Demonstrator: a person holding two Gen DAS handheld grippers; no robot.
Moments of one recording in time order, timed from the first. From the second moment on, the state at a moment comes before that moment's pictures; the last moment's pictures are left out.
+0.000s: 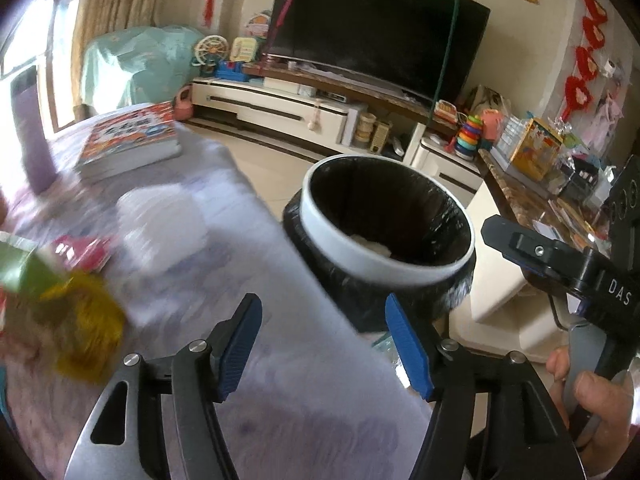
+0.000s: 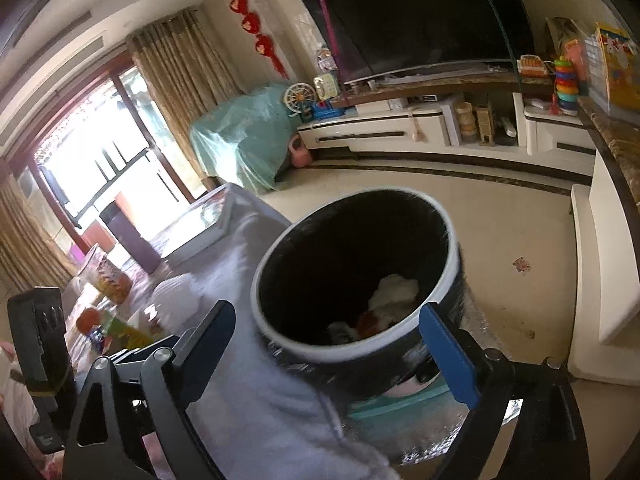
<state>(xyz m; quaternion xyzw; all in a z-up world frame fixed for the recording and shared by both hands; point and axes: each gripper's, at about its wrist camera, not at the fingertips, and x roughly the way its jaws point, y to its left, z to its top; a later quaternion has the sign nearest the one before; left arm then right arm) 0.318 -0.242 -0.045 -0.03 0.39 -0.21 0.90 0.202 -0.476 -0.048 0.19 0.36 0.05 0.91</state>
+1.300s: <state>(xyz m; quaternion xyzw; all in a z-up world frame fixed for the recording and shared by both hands) 0.151 -0.058 -0.035 -0.10 0.39 -0.04 0.92 0.168 -0.289 -0.079 0.13 0.41 0.20 0.88</state>
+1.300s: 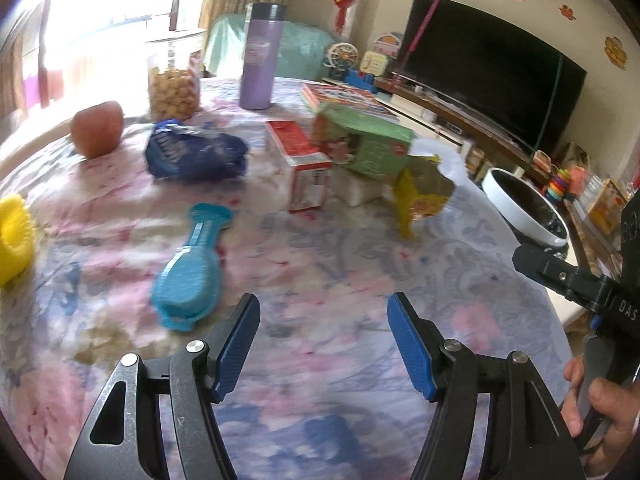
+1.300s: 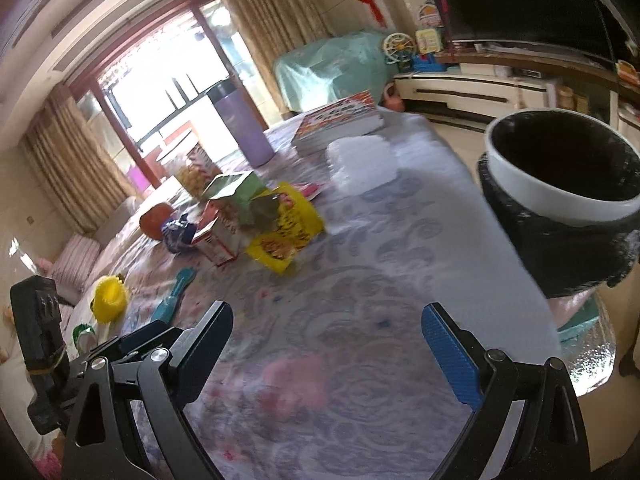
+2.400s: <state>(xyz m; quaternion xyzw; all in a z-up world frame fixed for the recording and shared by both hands) 0.211 -0.014 -0.064 -0.04 0.43 0.03 0.90 0.249 -0.222 -0.107 0.08 0.44 0.21 0.87</state>
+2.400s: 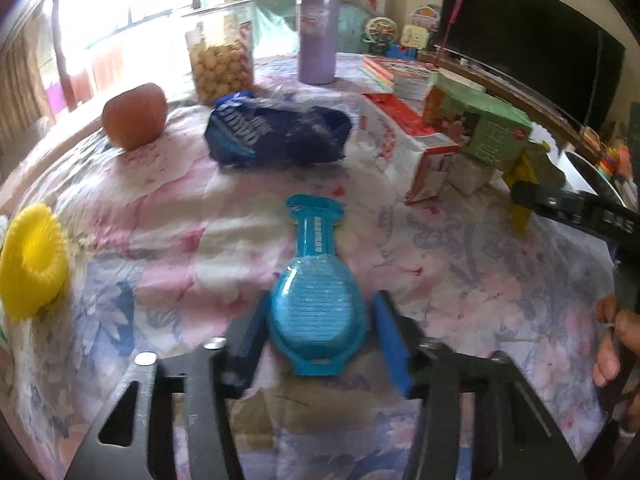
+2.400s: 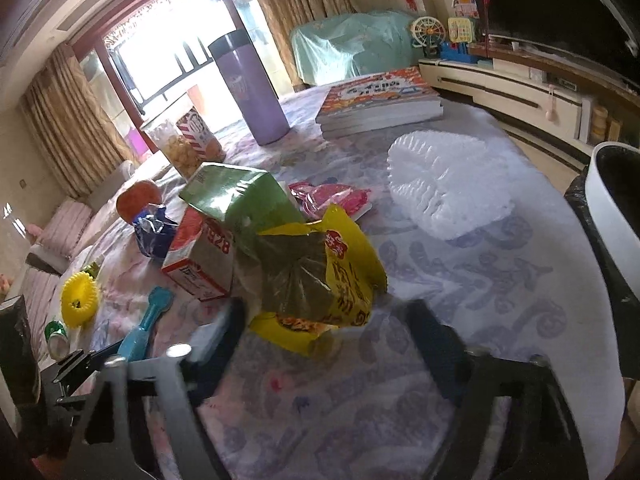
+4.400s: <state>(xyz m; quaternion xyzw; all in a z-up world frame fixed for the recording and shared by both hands) 0.225 -0.141 -0.037 -0.03 0.40 -0.15 0.90 0.198 -0.352 -0.073 0.13 0.40 0.15 0.89</state>
